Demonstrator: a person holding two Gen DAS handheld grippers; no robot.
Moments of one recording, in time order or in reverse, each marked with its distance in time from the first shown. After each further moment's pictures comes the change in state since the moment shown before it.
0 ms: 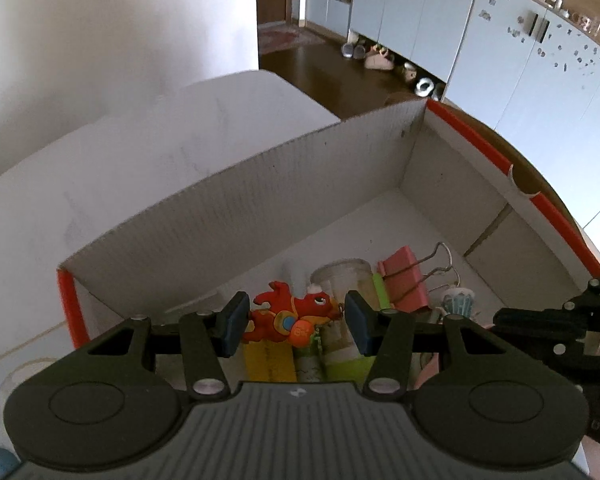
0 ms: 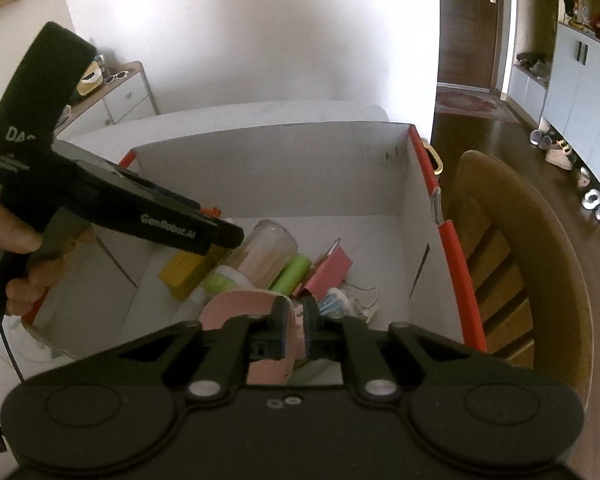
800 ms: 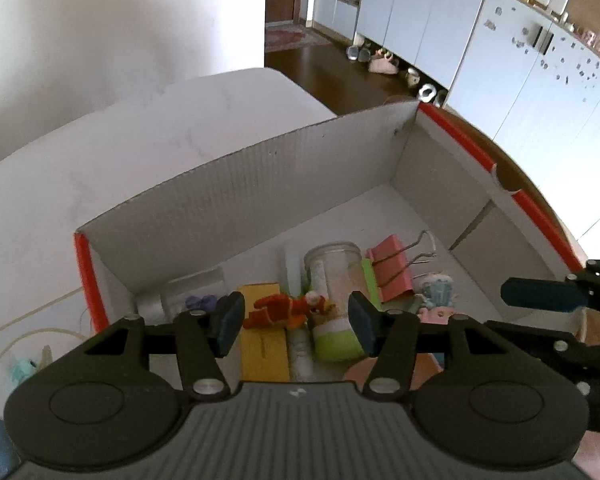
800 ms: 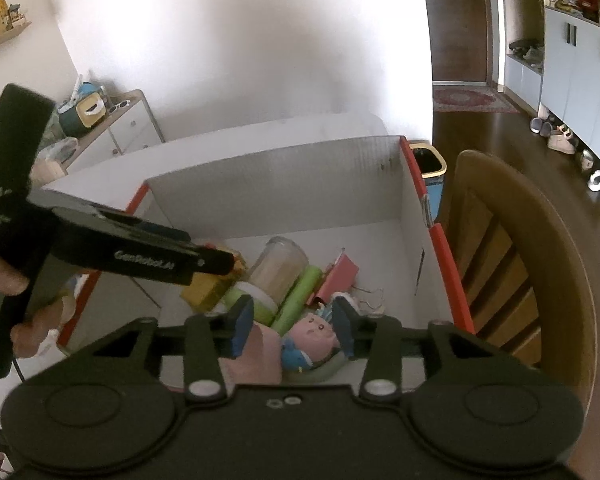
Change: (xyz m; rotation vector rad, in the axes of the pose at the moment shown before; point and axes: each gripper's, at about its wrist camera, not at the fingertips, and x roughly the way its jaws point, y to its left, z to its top) left arm -0.029 0.001 -0.013 -0.048 -0.013 -0.012; right arm -0.027 -0.006 0.002 0.084 -0.045 0.048
